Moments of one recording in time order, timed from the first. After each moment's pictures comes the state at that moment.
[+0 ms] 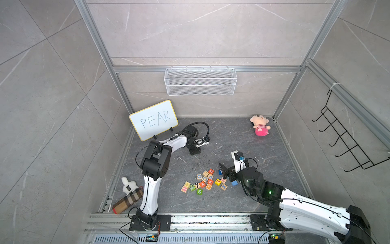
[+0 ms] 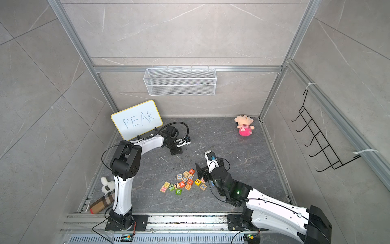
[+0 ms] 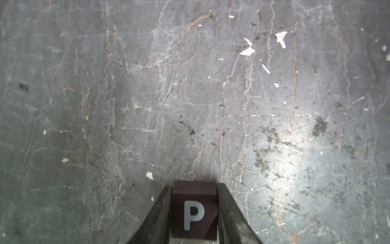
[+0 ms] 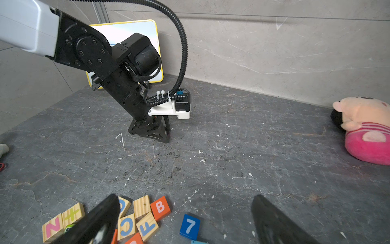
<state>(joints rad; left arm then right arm) -0.47 2.13 1.53 -0.56 0.27 0.74 0.98 0.88 0.51 0.04 0.51 0.19</state>
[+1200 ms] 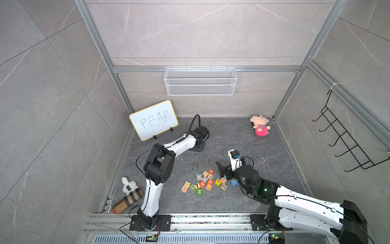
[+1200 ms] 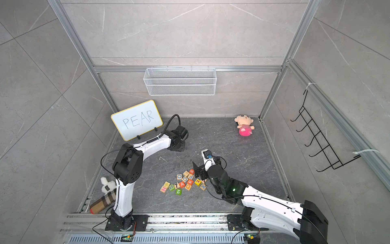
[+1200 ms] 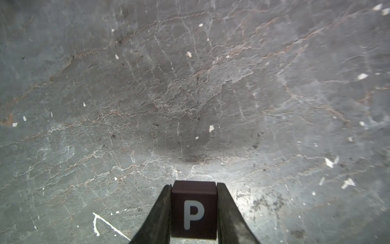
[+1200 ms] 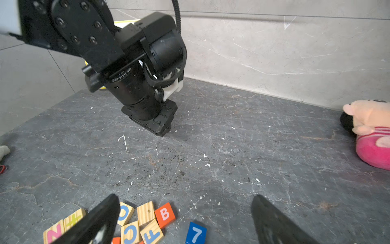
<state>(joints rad) -0.63 2.10 1.62 -0.75 -0.26 -0.44 0.98 0.96 0.54 0.09 0.50 0.19</state>
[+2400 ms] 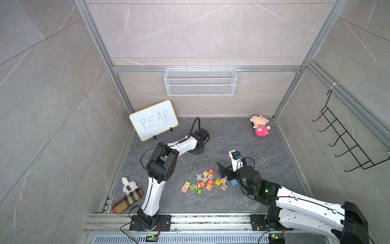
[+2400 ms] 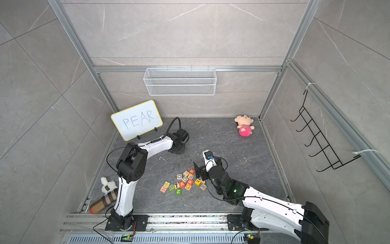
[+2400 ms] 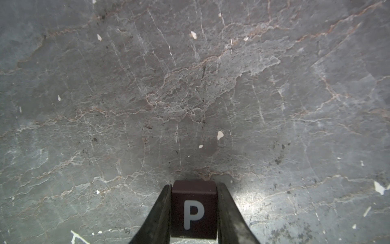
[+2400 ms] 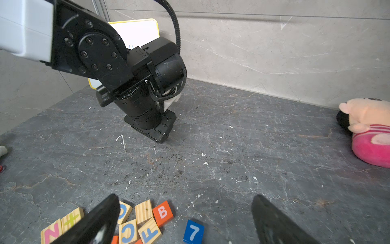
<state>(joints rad) -0.63 2.15 1.60 -0.70 -0.27 -0.46 0.98 0.95 0.52 0.09 0.51 0.19</state>
